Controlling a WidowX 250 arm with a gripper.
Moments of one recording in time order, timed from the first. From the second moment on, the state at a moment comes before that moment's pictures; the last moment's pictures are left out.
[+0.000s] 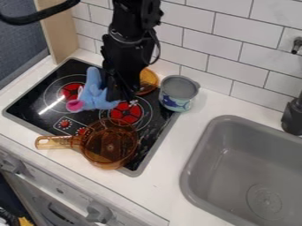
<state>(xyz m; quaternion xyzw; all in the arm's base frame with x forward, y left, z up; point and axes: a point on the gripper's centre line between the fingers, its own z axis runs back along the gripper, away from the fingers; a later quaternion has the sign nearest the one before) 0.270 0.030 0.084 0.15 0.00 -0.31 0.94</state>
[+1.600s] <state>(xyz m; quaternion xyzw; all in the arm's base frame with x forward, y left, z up) 0.244 0.000 0.026 0.11 0.06 -0.38 0.92</state>
